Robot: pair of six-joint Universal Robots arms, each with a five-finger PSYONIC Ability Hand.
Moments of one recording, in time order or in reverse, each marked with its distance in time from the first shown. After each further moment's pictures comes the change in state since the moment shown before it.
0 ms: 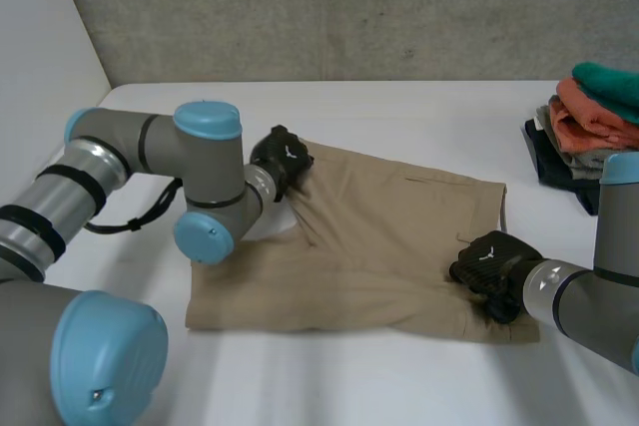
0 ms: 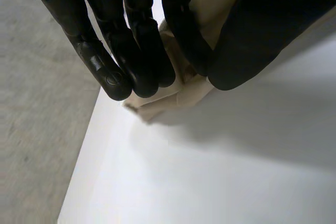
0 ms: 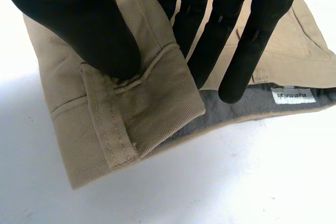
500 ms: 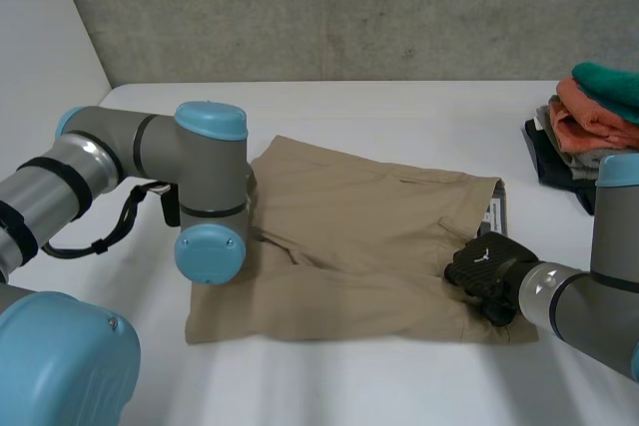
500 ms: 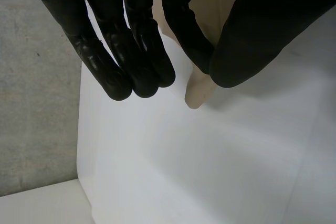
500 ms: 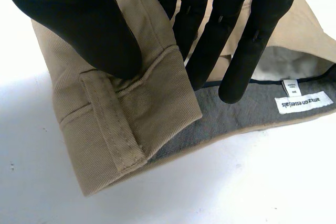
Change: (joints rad) left arm -0.040 0.176 -0.284 -0.031 -0.436 0.165; right arm 0.024 -0.021 0.012 0.003 0.005 0.001; left_hand 0.000 0.000 0.000 0.000 0.000; right_hand 0.000 0.000 0.000 0.000 0.000
